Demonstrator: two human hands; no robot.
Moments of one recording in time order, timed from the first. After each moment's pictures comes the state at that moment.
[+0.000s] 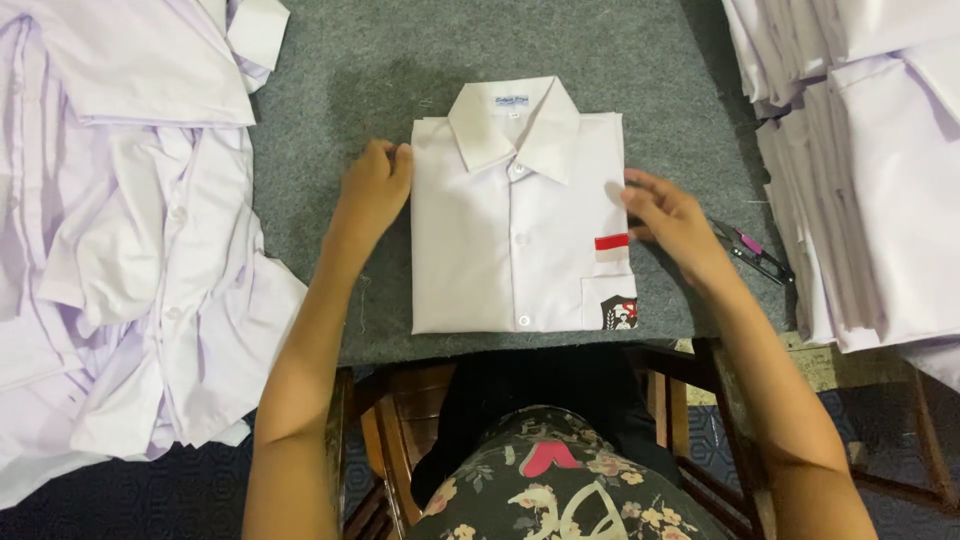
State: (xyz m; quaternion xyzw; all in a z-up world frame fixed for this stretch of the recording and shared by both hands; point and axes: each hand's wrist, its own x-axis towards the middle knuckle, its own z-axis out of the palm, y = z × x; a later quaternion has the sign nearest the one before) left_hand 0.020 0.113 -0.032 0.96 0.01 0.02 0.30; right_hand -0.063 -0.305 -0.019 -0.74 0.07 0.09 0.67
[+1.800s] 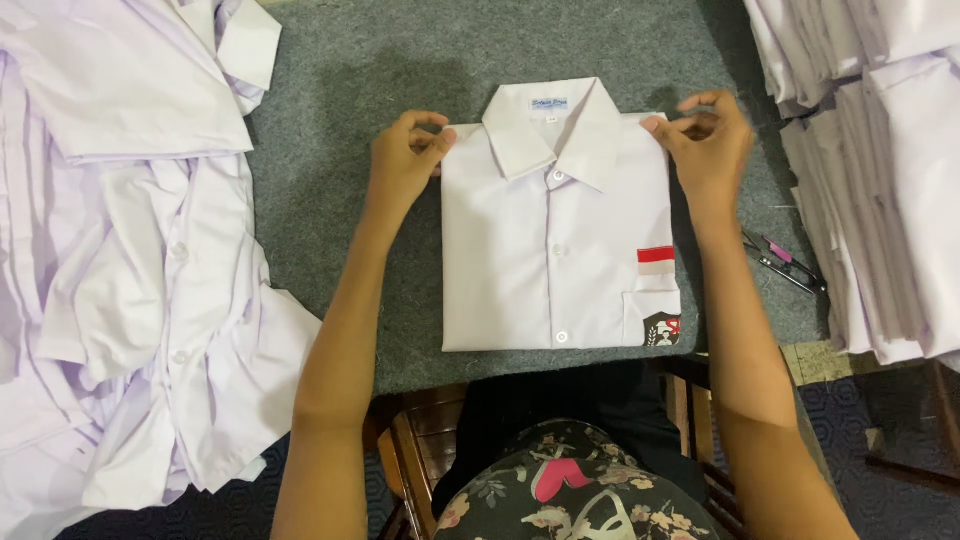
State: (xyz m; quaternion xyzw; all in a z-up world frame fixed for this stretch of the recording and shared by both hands) left_hand 0.058 0.077 -0.004 0.83 -0.06 0.00 0.56; right_hand 0.016 -0.297 -0.003 -0.85 0.05 -0.22 0.47
